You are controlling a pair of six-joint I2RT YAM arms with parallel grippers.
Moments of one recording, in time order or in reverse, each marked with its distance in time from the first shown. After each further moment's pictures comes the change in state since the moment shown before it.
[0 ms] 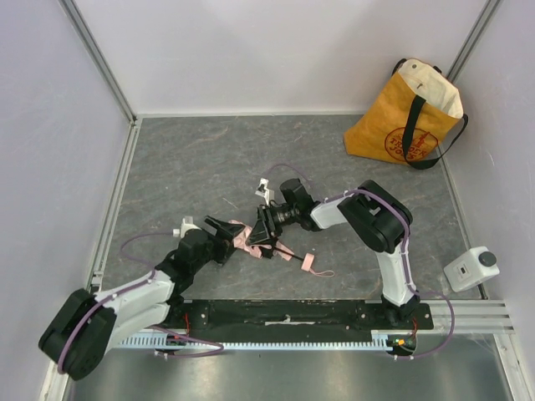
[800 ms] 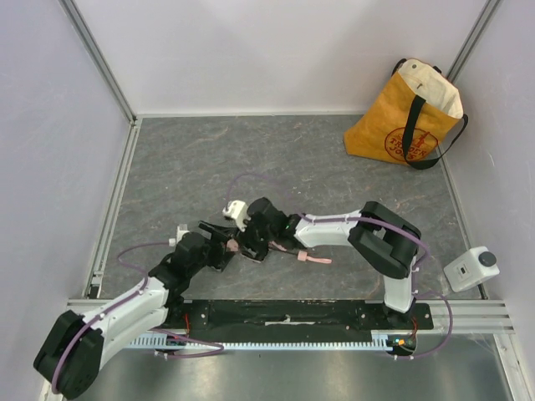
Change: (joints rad) left arm 0.004 -0.092 0.028 -0.187 0.019 -0.153; right arm 0.341 -0.166 0.061 -0.320 0.809 -0.653
